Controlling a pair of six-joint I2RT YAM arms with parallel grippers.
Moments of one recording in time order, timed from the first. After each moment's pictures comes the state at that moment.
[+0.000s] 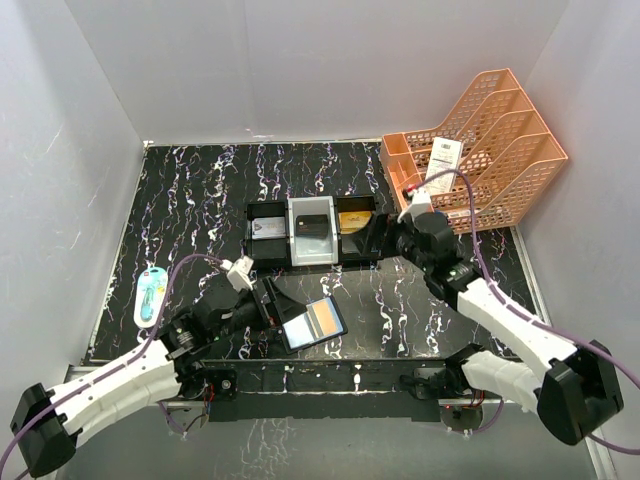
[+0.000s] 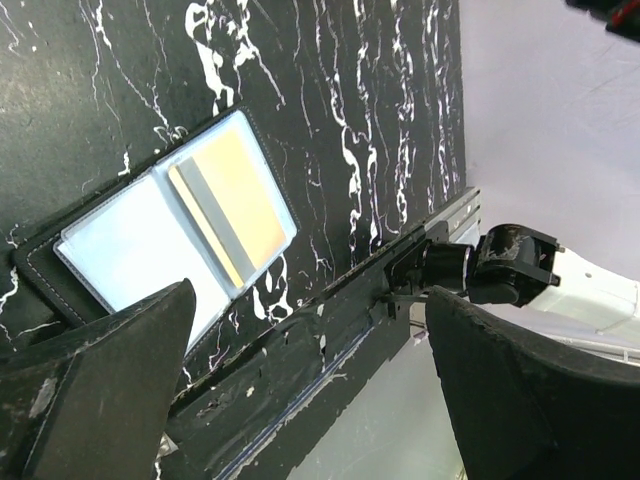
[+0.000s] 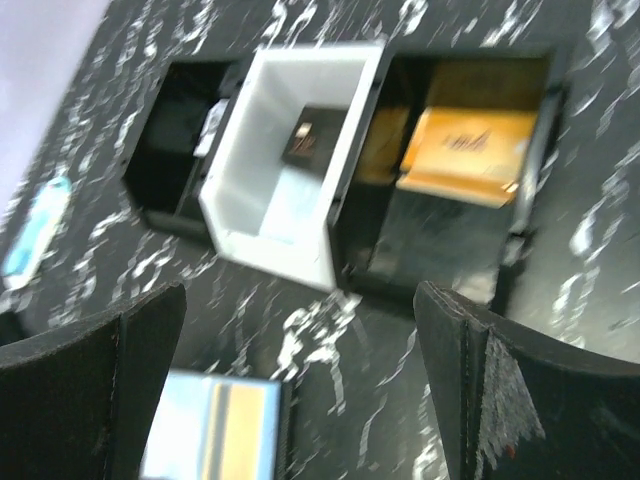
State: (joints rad) left arm -0.87 0.58 0.25 -0.10 0.05 -1.06; right arm 0.49 1.06 0.70 0.05 -0.05 0.39
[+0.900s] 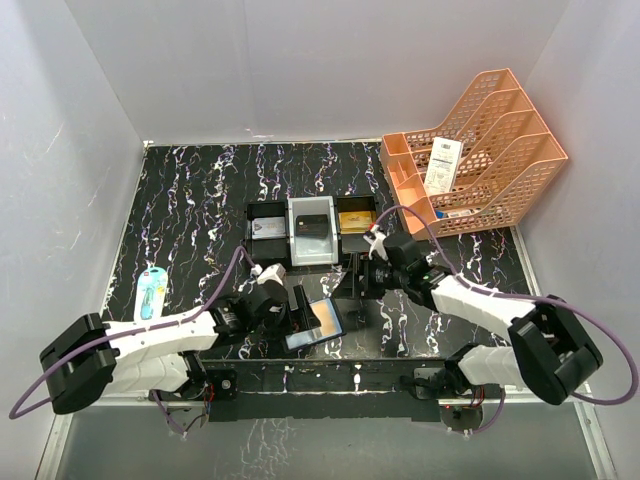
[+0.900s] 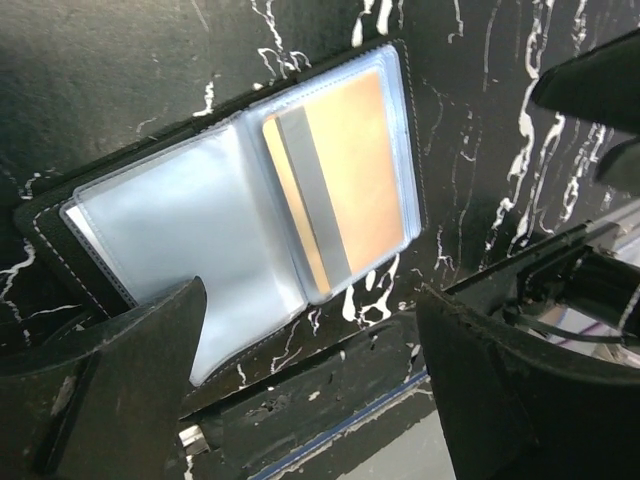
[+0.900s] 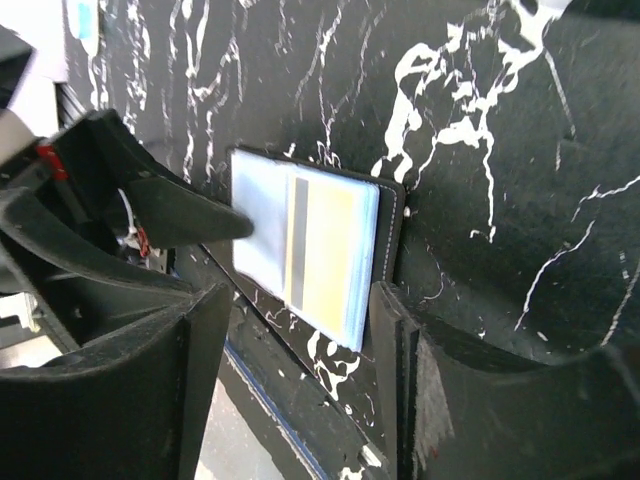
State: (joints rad) left arm -1.02 1.10 0.41 -0.14 -0.06 -1.12; right arm 0.58 1.23 0.54 0.03 -0.51 0.69
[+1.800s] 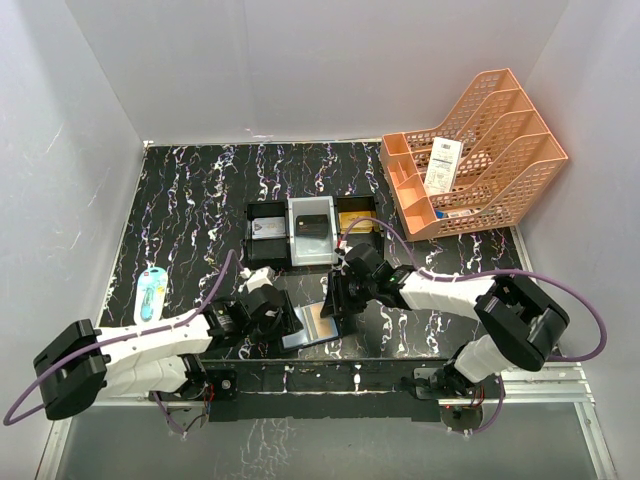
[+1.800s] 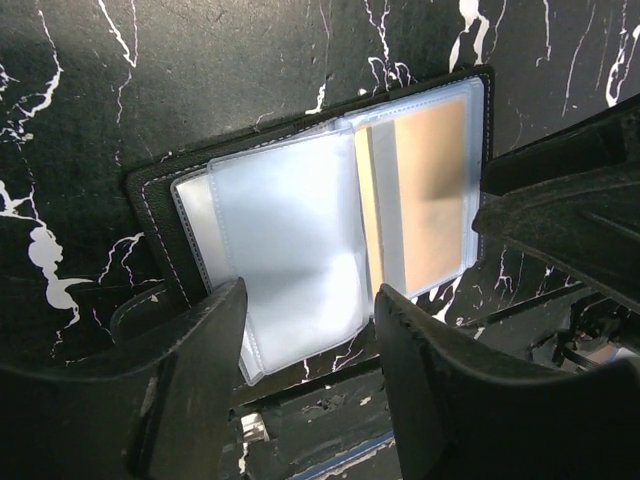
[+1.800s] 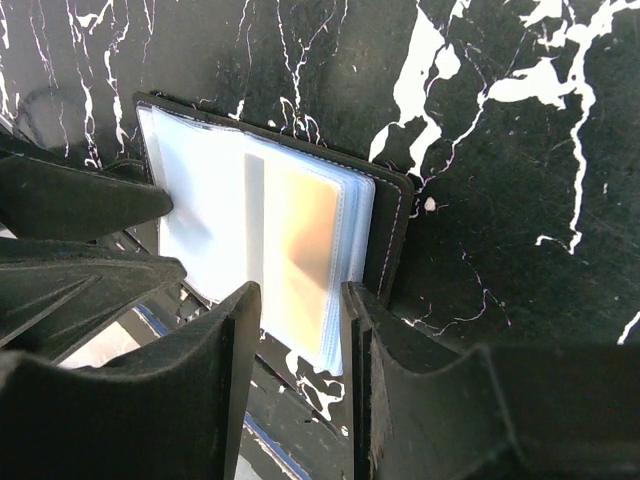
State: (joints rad) left arm -1.03 1.04 0.40 -0.28 -0.17 -1.14; right arm 0.81 1.47 0.66 -0.06 -0.33 0.70
